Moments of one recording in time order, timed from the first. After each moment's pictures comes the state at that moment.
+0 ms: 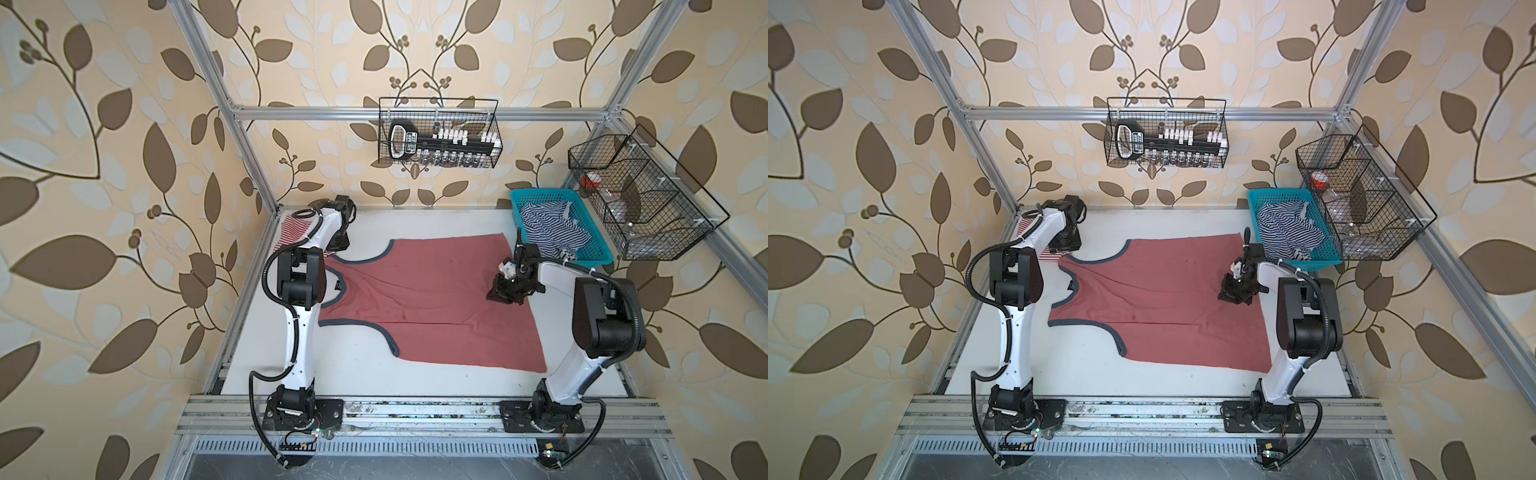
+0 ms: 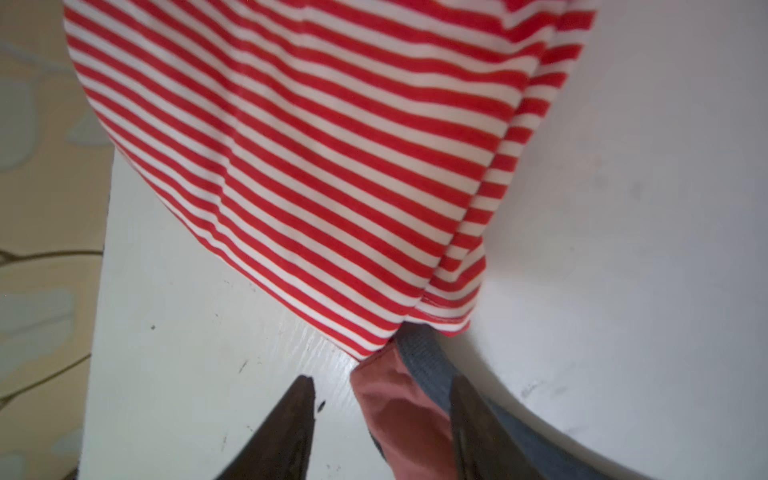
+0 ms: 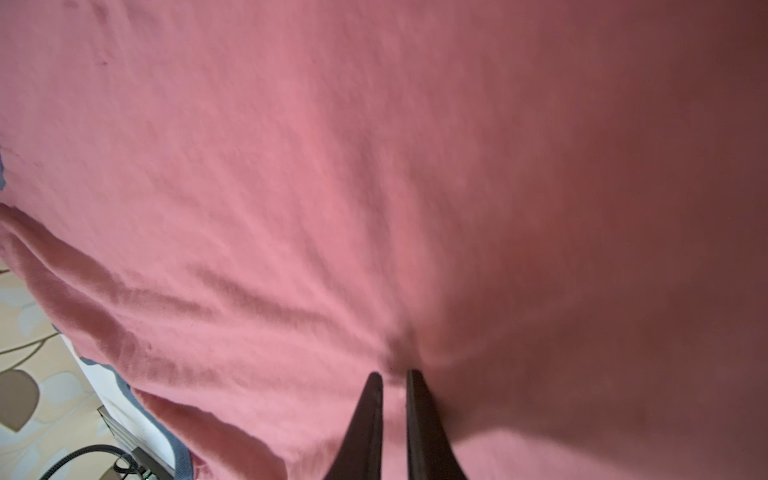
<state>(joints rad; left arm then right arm) -0.11 2.31 2.09 -1.15 -0.36 -0.49 -0.06 1.74 1.01 -0.62 -0.40 0.28</state>
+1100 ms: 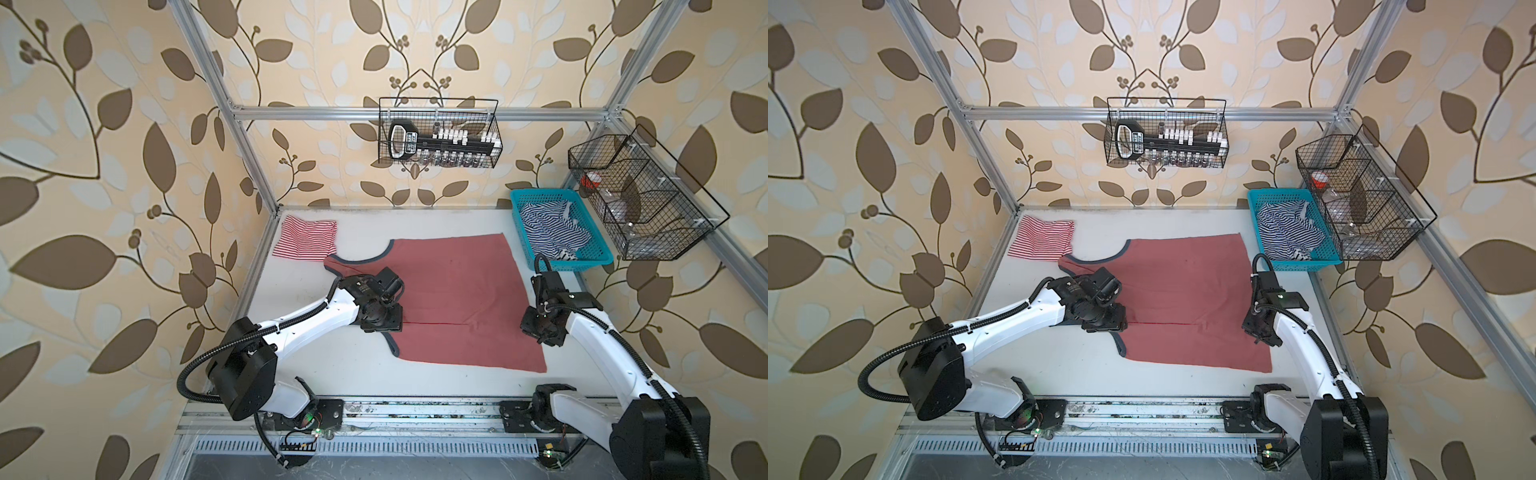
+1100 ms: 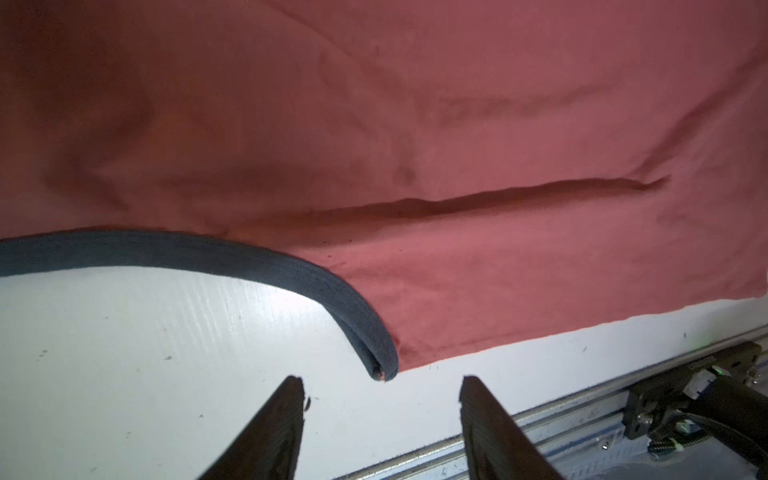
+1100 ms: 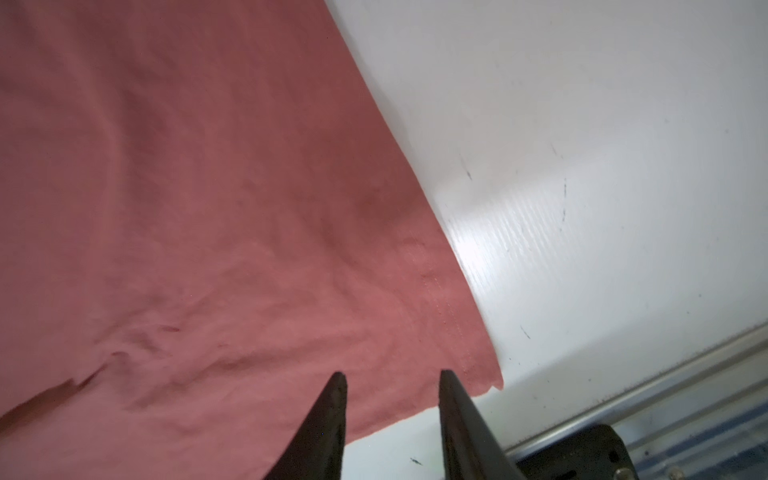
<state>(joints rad) -0.74 1.42 0.99 -0.81 0.12 -0.73 0.03 1.10 0.73 -1.07 0.19 0.60</state>
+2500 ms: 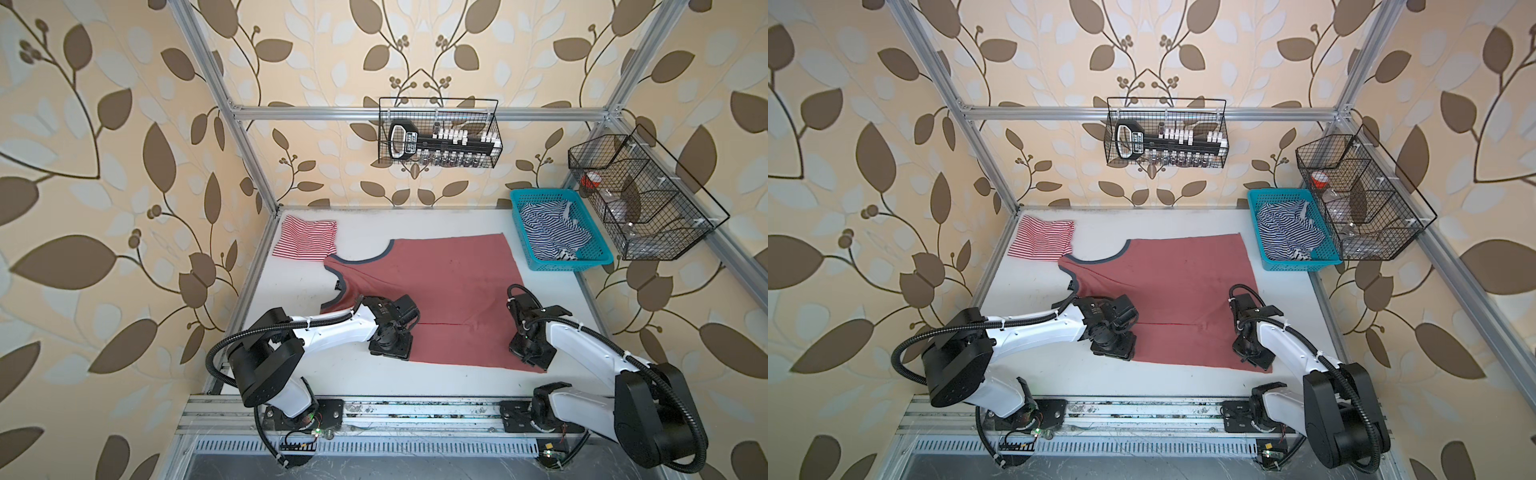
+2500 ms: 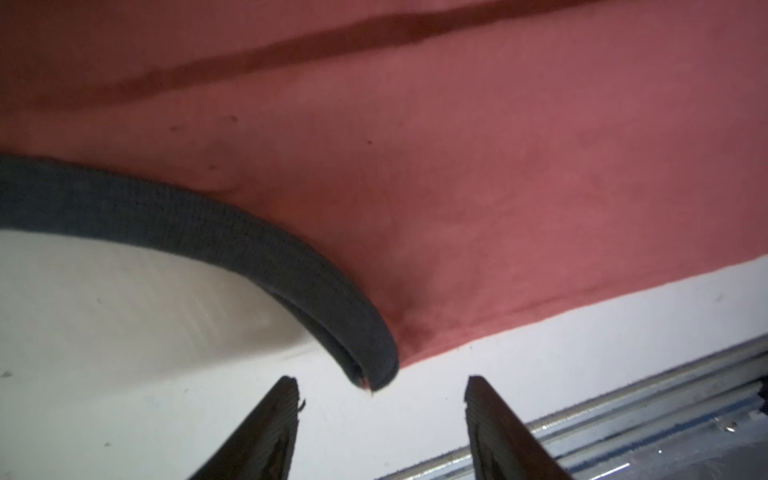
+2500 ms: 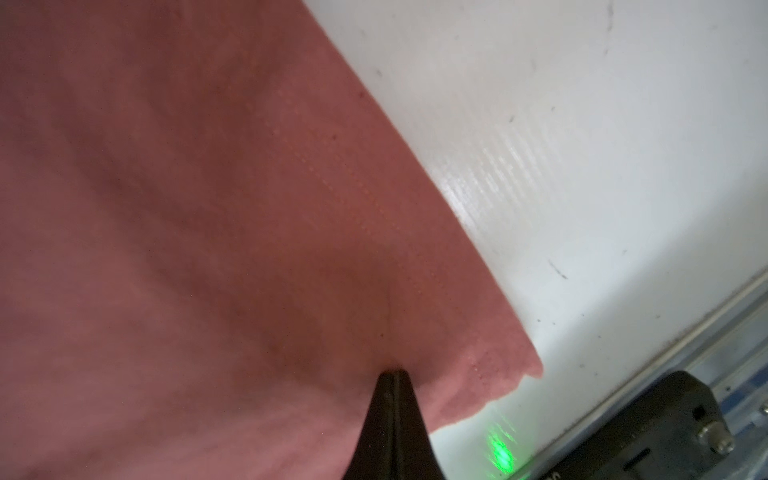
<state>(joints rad) -0.90 1.54 0.89 -0.73 0.13 -0.74 0.19 1.19 0.53 -0.96 0.24 0.94</state>
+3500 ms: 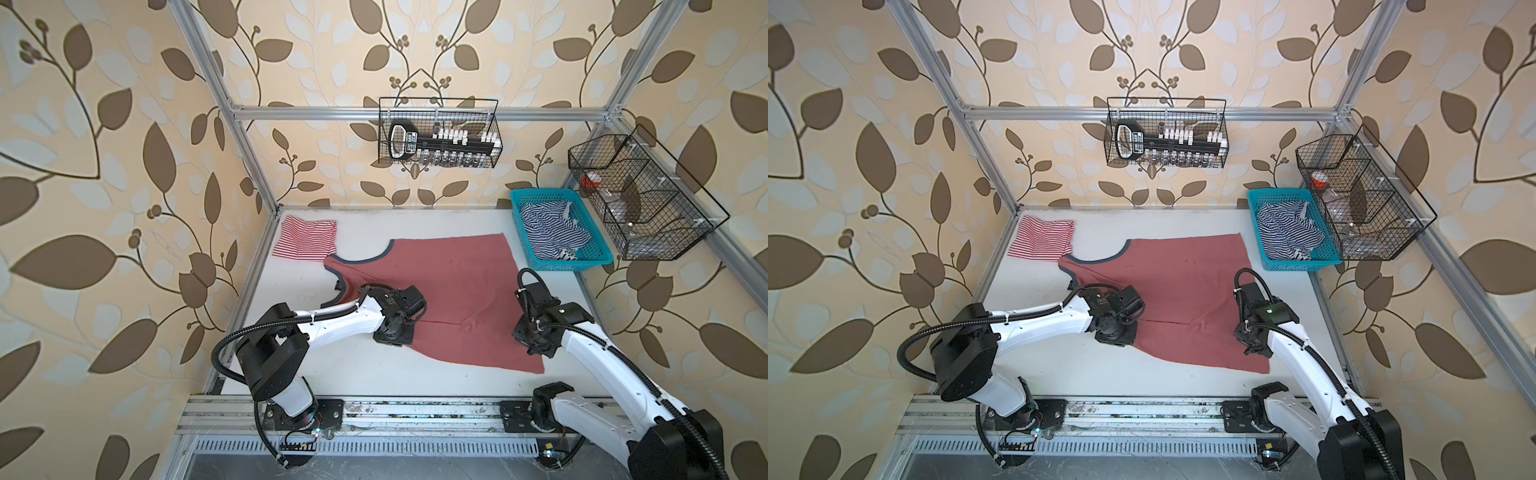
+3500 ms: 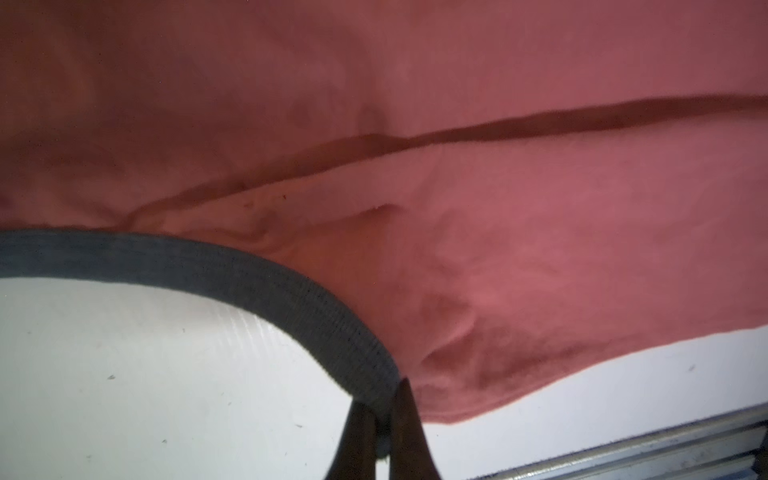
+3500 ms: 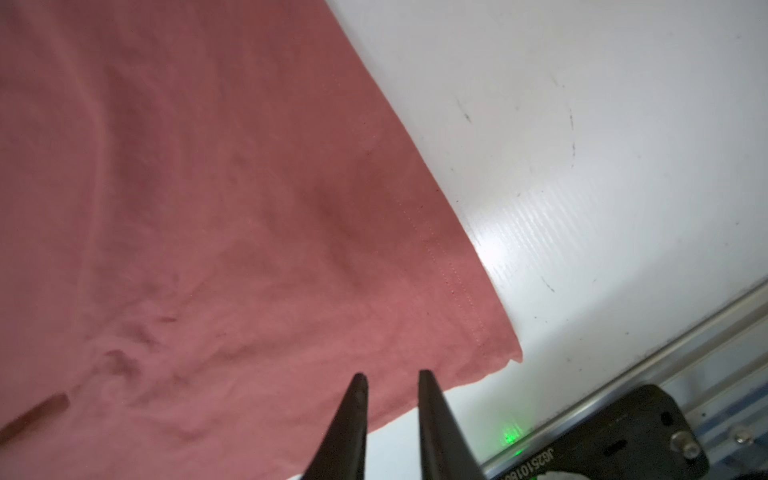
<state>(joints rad) -0.89 1.58 1.04 -0.81 0.00 -0.77 0.24 1.00 0.68 -1.08 0.25 0.88</state>
